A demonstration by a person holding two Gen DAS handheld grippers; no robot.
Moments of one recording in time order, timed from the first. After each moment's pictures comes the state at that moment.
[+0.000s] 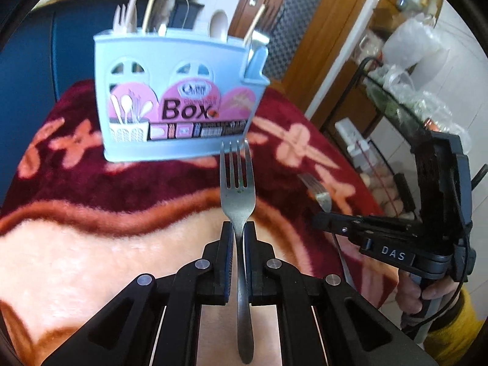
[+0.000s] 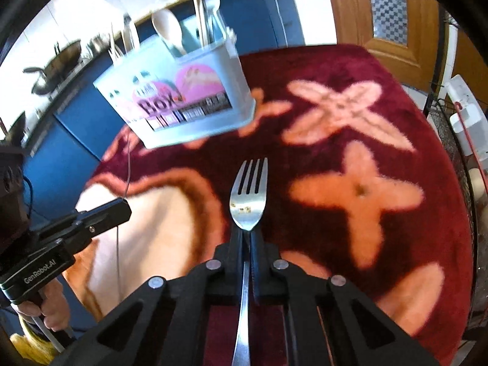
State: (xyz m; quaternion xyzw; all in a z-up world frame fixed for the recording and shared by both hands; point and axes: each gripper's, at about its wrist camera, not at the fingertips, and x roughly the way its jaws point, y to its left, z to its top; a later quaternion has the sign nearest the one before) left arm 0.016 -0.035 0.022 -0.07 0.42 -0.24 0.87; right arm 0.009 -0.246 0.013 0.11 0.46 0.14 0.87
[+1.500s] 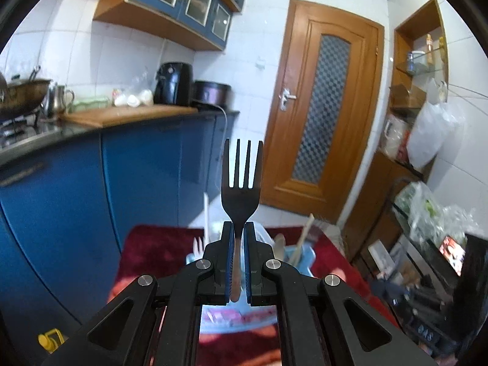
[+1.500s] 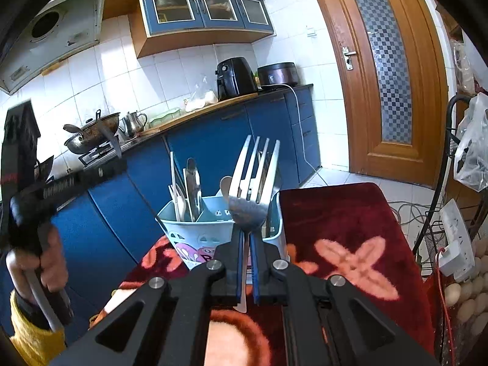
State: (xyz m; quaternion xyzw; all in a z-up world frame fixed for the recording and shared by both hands) left arm 0.081 0.030 0.197 -0.06 0.21 -0.13 0.97; right arm 0.032 -0.222 0.138 0.09 0.26 0.14 0.95
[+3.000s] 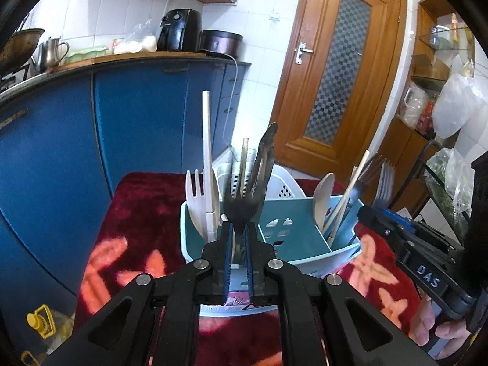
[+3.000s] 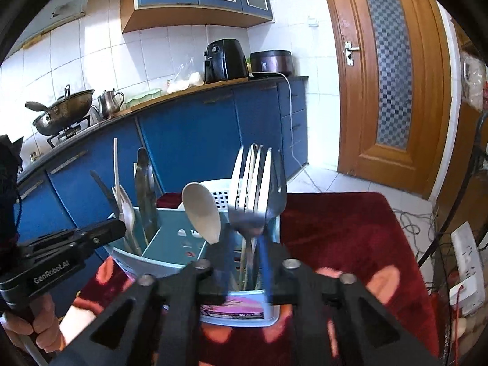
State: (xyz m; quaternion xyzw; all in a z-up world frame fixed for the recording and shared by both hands) left arm 0.140 0.015 0.104 -0.06 0.32 -0.12 0.94; right arm 0.122 -0.197 0.109 0.05 0.28 0.12 0.95
